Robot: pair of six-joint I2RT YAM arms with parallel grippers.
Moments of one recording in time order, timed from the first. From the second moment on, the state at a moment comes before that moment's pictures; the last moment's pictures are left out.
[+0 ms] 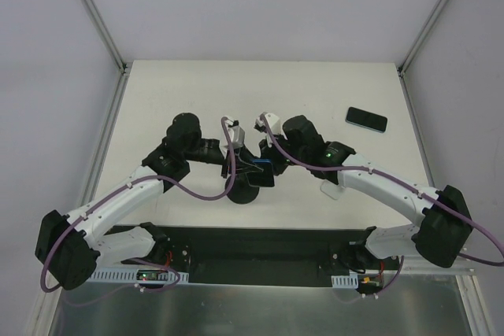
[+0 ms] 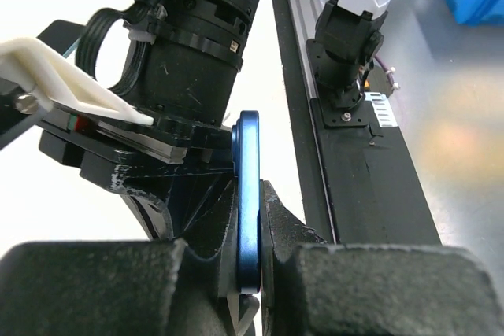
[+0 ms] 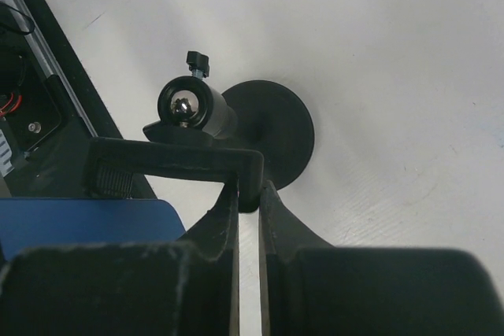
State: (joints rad) left arm -0.66 1.07 0.80 0.09 0.97 0.07; right arm 0.86 1.32 1.01 -0.33 -0.25 0.08
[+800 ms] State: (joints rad) left arm -0.56 1.18 0.88 0.03 1.11 0.05; right arm 0.81 1.29 0.93 -0.21 -0.34 0.07
